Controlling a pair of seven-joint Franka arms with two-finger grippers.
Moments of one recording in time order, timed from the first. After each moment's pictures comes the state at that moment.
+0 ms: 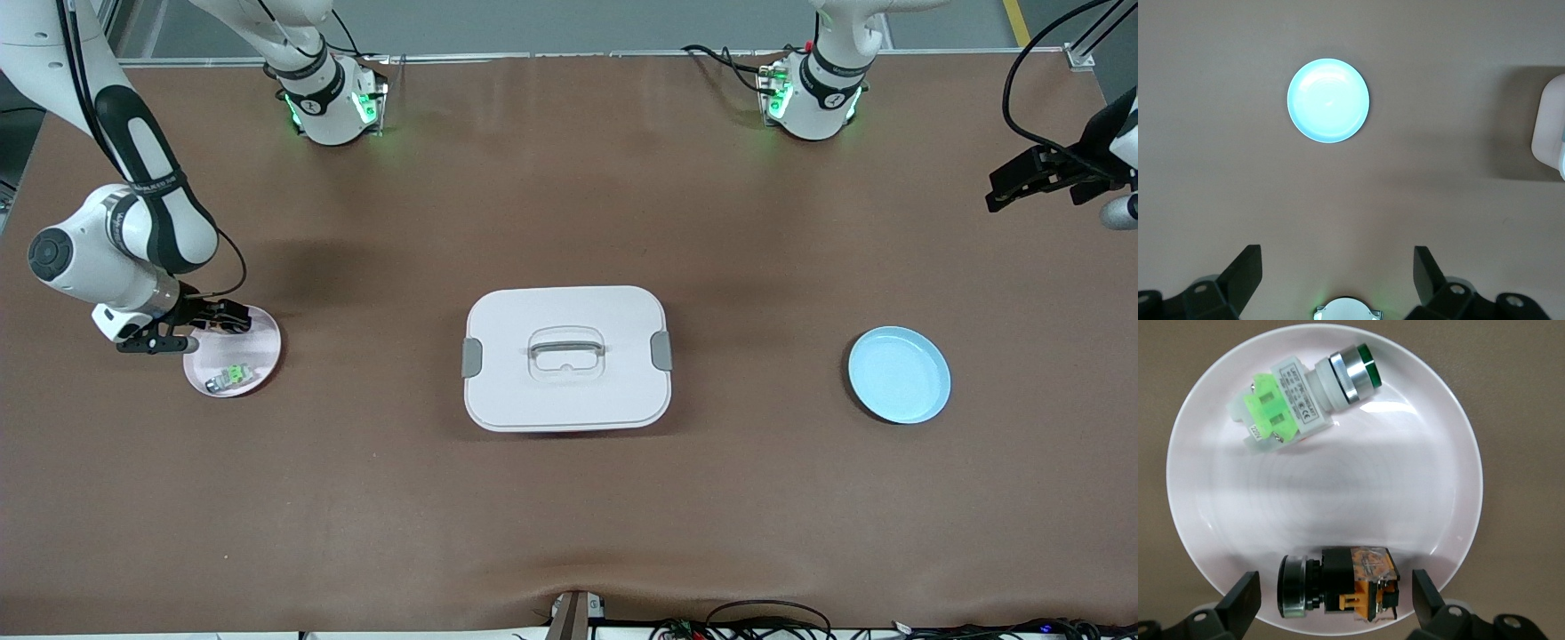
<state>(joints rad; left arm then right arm) 0.03 -0.02 -0.07 -1.51 0.03 1.41 -0.10 -0.21 0.36 -0.07 -2.27 0.12 2.54 -0.38</state>
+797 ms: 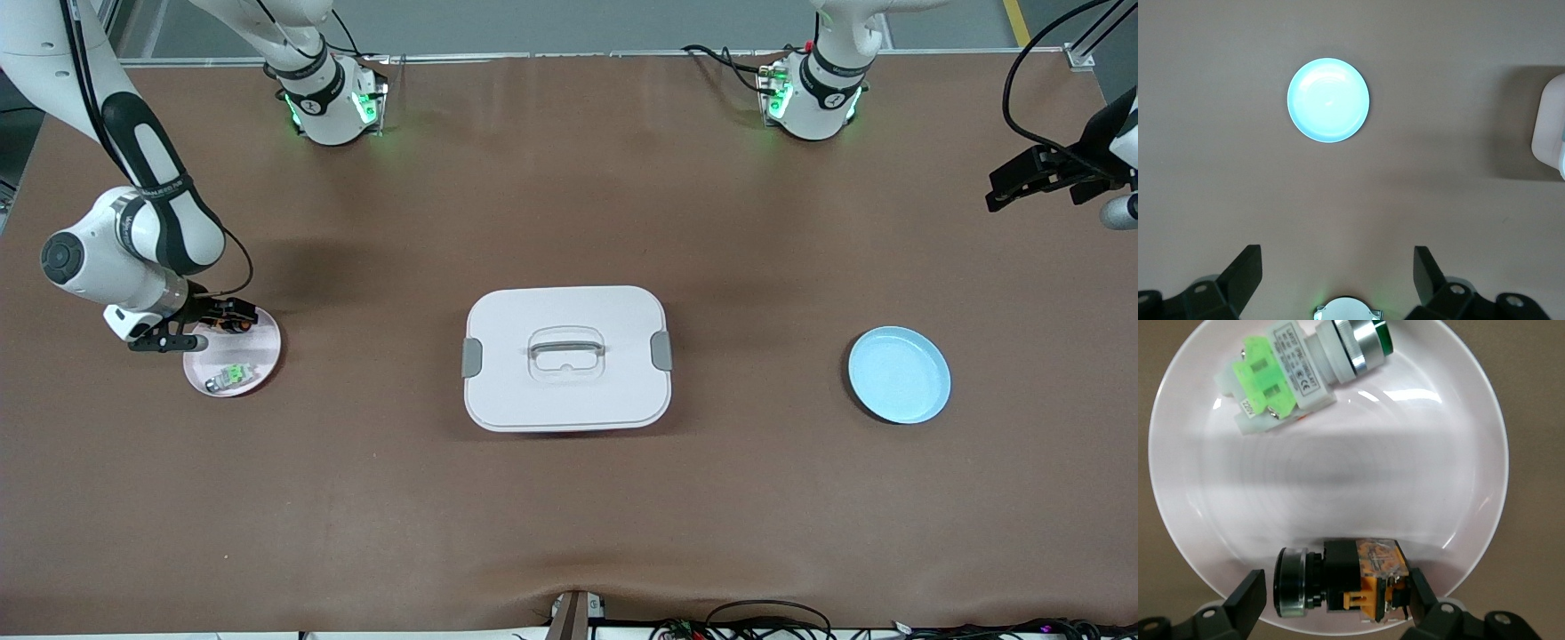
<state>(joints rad) 0.03 -0.02 -0.07 -1.51 0.03 1.41 -0.10 -0.21 0.37 -0.07 -2.28 0.12 2.54 -0.38</state>
